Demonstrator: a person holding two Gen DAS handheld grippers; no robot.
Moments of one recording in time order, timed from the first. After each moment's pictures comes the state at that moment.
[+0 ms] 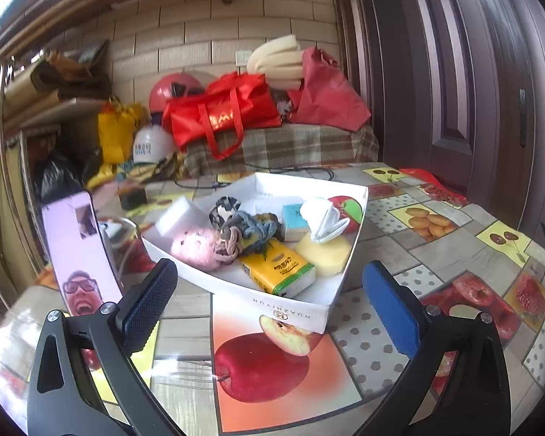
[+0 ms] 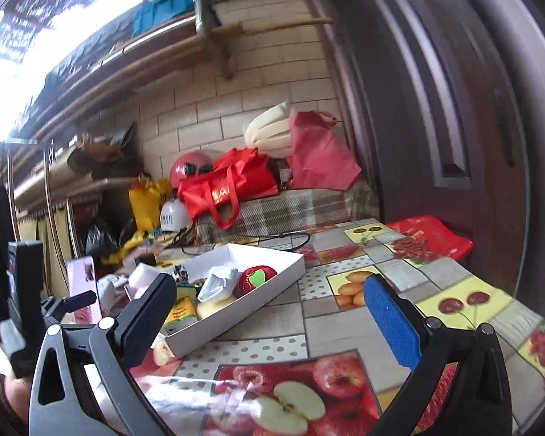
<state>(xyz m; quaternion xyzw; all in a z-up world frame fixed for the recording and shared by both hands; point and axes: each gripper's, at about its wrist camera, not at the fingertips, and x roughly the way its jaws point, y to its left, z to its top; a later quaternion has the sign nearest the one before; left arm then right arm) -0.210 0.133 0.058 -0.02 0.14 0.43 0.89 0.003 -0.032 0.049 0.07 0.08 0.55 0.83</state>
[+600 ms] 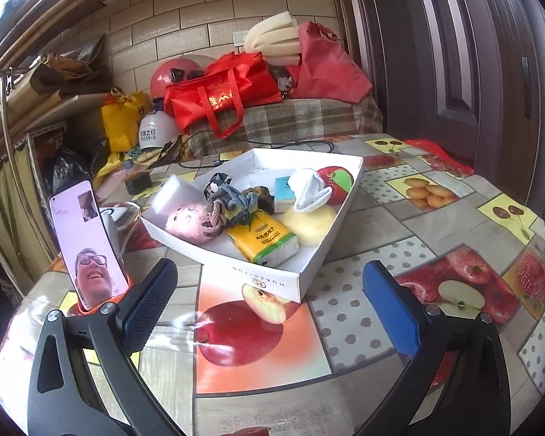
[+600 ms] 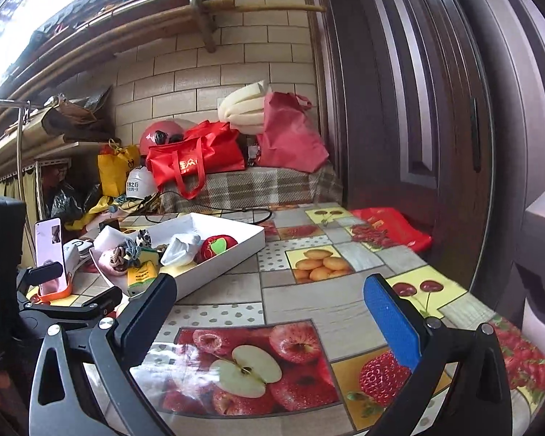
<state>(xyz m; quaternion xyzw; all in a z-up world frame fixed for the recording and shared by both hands) -0.188 0.109 0.050 -0.02 0.20 0.45 0.87 -0.012 -0.035 0.044 0.00 0.07 0.50 0.87</state>
